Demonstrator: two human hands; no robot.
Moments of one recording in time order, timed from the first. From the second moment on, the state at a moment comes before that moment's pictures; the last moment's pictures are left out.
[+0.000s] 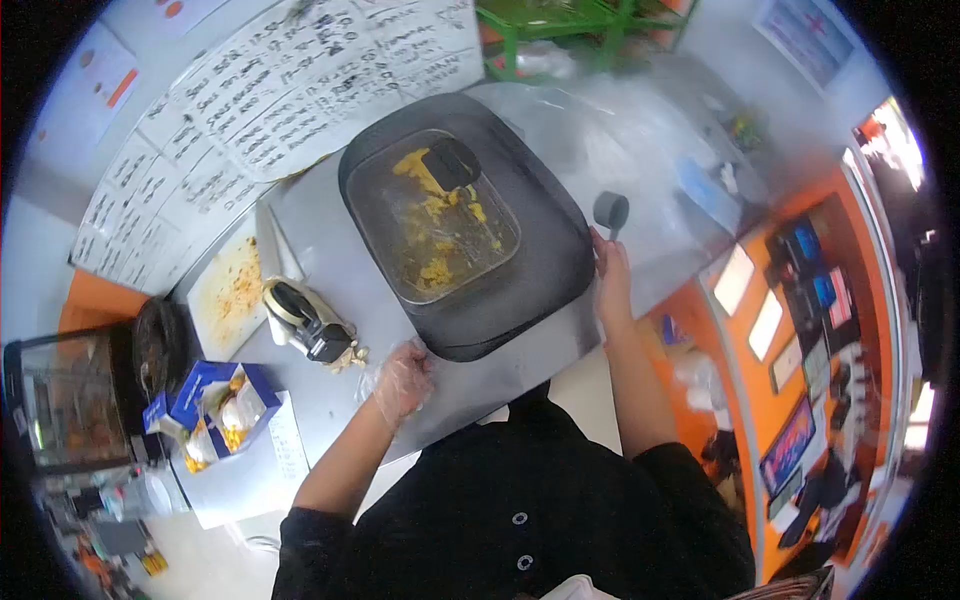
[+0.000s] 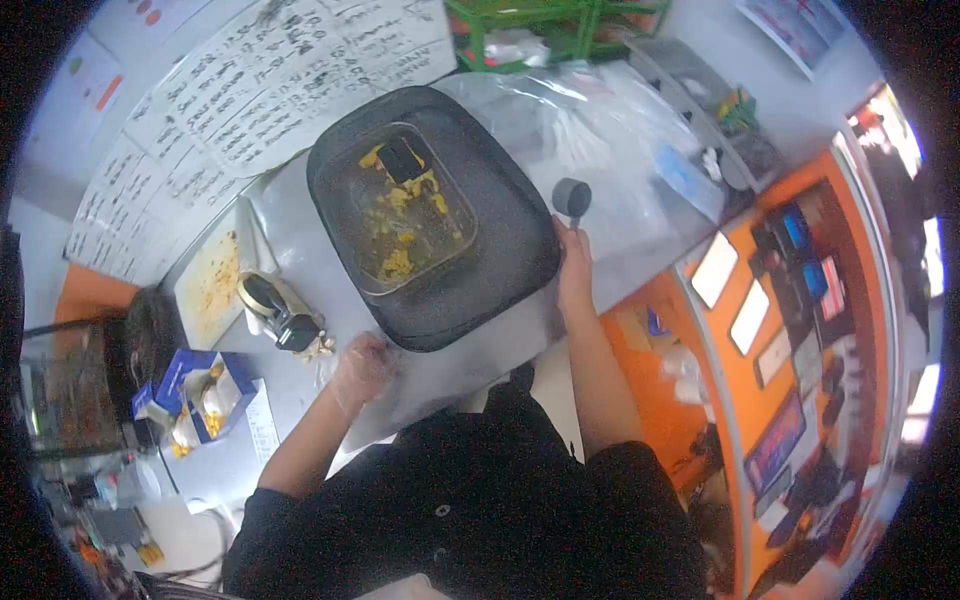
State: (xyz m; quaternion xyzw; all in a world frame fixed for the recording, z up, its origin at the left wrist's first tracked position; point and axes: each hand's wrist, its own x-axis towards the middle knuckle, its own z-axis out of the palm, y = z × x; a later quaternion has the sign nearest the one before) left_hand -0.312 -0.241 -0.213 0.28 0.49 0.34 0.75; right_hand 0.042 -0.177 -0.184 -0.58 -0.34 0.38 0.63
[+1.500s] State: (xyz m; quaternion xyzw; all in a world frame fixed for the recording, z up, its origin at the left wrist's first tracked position) left_hand -0.283 -0.288 -0.154 0.22 0.69 0.29 0.62; right_hand 0.004 -0.242 -0.168 -0.35 -0.15 0.88 0.28
